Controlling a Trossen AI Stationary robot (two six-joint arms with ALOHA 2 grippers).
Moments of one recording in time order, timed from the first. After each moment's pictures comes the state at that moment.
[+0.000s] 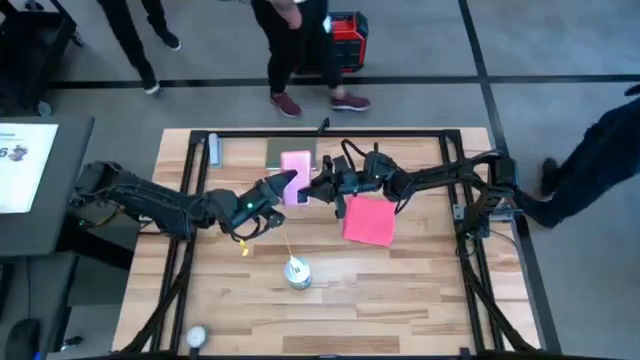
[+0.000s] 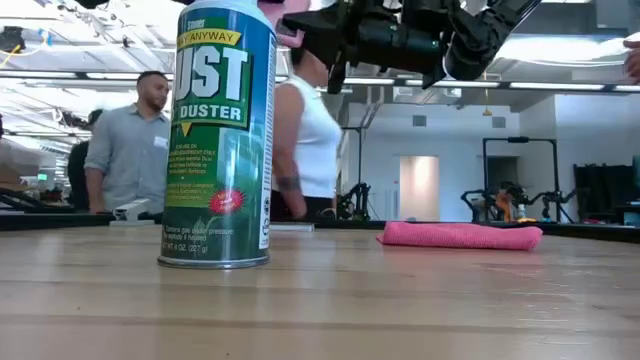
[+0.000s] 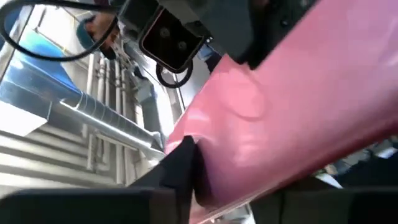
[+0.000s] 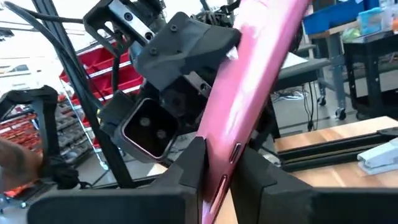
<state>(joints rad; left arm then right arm) -0.18 1.20 0.68 0.64 -0.88 2.10 -0.17 1.74 0.97 0.94 -0.35 0.34</state>
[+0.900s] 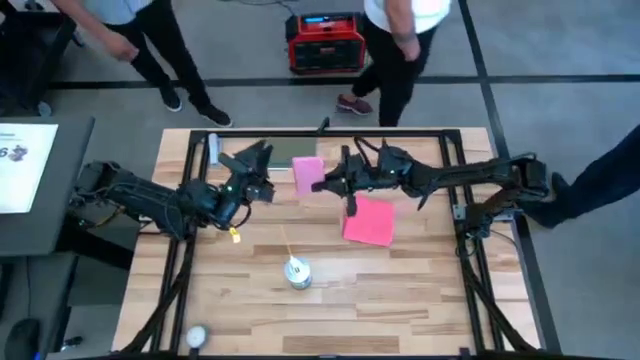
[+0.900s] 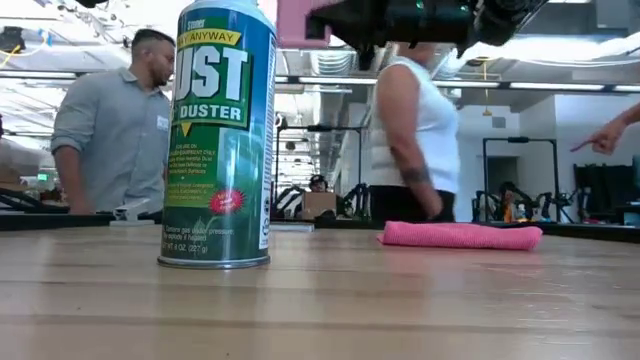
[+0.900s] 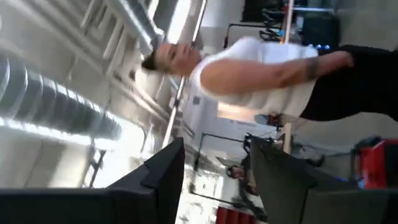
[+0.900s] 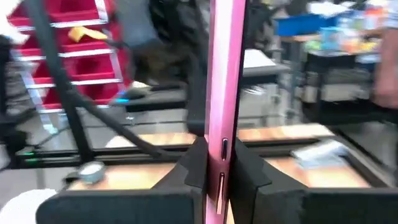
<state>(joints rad) -0.19 1.17 0.69 1.13 -1.11 1.92 -0.17 1.49 0.90 0.59 -0.20 0.08</state>
